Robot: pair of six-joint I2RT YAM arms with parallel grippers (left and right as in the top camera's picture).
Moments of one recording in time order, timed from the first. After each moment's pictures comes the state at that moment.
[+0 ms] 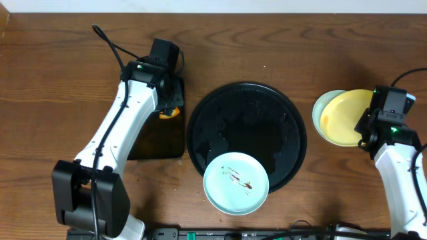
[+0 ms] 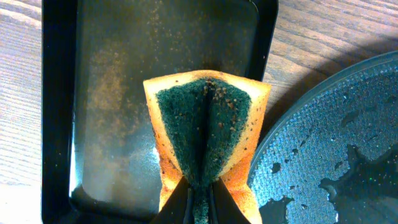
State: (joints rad) left arm -0.25 1.71 1.41 -1.03 -0.11 -0.43; right arm -0.20 1.30 0.87 -0.58 0.47 0.28
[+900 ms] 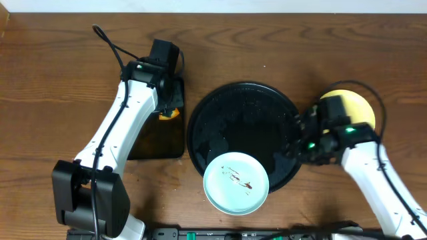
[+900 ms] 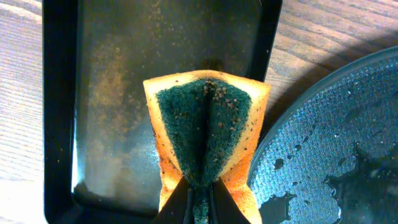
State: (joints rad) left arm -0.25 1.71 1.41 -1.05 -0.11 -0.42; right arm 0.21 1.31 0.85 -0.95 -0.34 0.26
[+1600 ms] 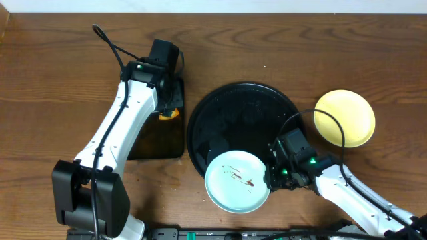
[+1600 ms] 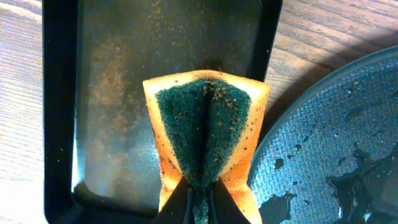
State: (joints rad) left arm -0.25 1.71 1.41 -1.05 -0.11 -0.43; right arm 0.48 1.32 0.54 -0.56 -0.36 0.49
